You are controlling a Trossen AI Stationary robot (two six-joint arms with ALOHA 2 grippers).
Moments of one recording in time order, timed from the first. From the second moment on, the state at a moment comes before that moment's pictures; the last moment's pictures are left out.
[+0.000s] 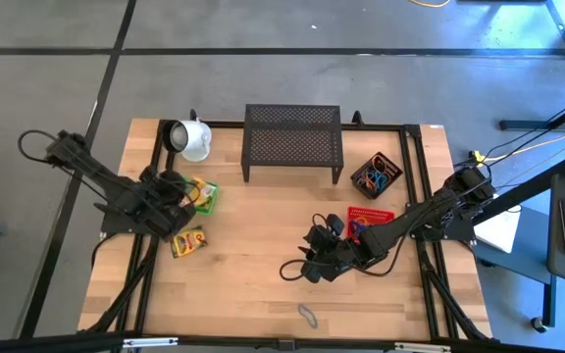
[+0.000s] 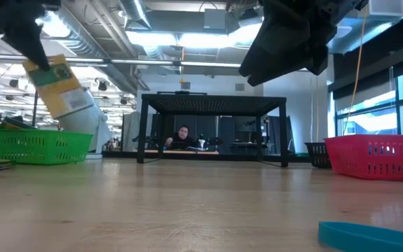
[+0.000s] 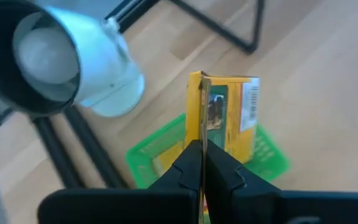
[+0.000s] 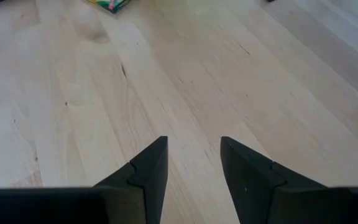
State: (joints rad) left arm -0.56 0.97 0.88 -1.57 -0.73 -1.38; right arm 0.51 1.71 1.13 -0.37 0.59 0.83
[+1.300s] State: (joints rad) left arm -0.48 1.02 0.75 -1.37 -0.44 -1.21; right arm 0.51 1.71 1.13 -0.37 0.59 0.82
